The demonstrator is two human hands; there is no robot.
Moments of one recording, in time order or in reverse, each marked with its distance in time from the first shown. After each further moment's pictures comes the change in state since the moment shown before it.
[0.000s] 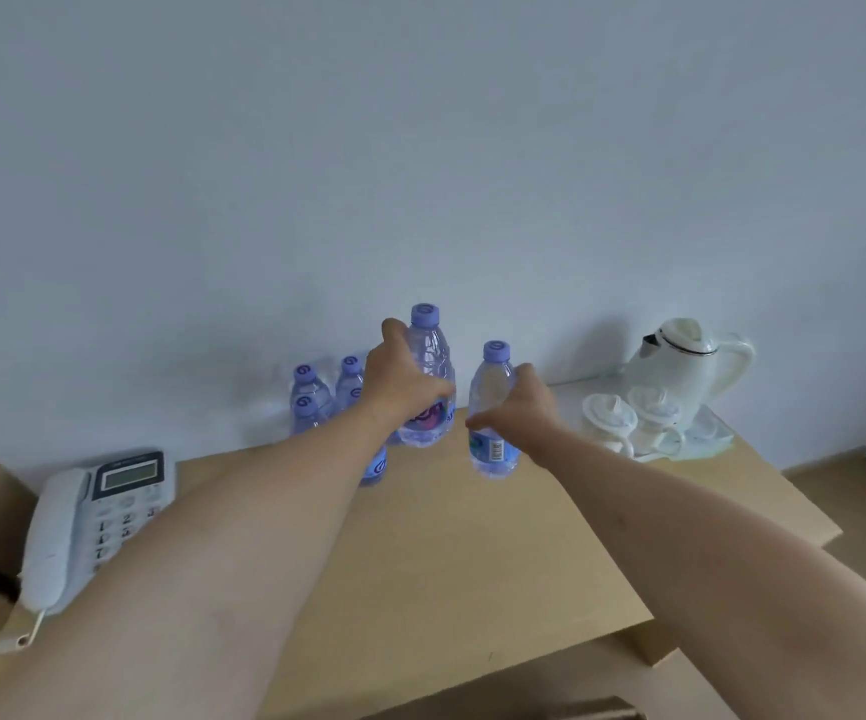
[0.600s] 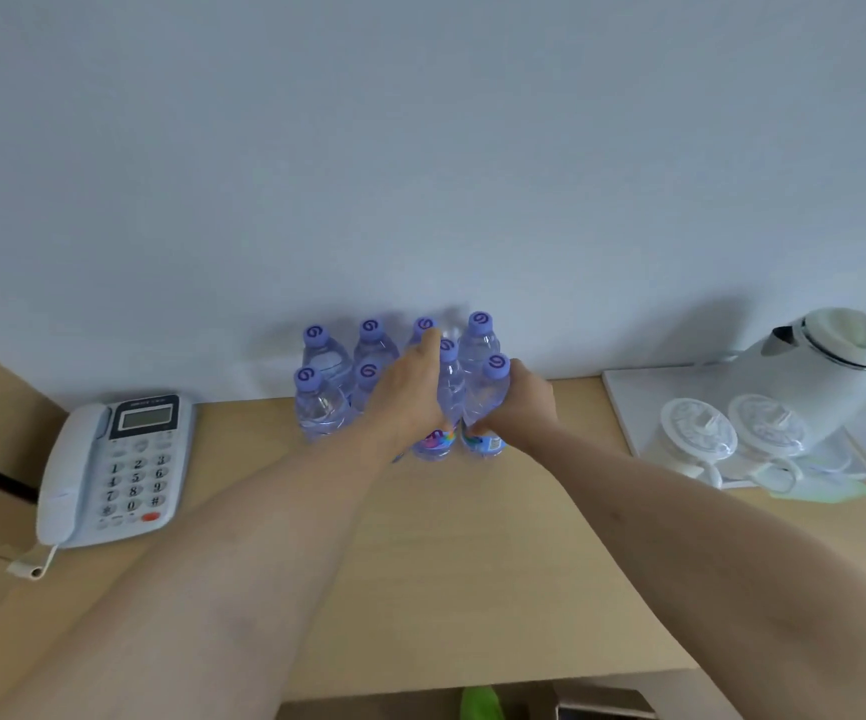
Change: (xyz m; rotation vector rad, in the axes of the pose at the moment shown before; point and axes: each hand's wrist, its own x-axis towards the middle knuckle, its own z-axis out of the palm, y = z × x) left_hand 0.039 -0.078 0.048 0.511 -0.099 0.016; right_hand 0.098 0.034 0.072 -0.251 -0.270 -0.145
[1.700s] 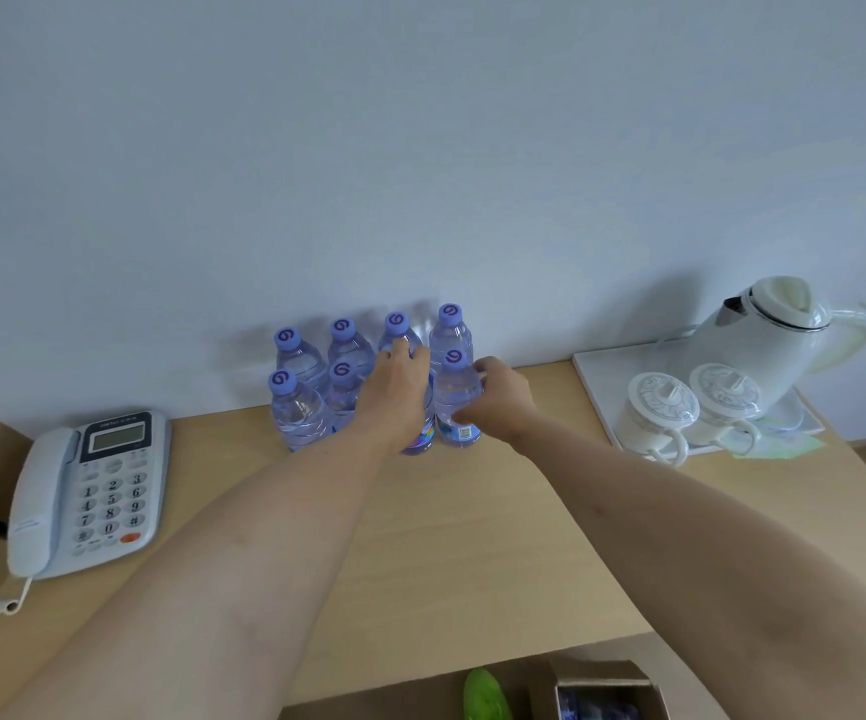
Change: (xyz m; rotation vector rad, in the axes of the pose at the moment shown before) left_hand -0.007 0.007 0.010 0.347 -0.004 0.120; right_hand -0.025 -0.004 -0.010 0.191 -0.046 0.062
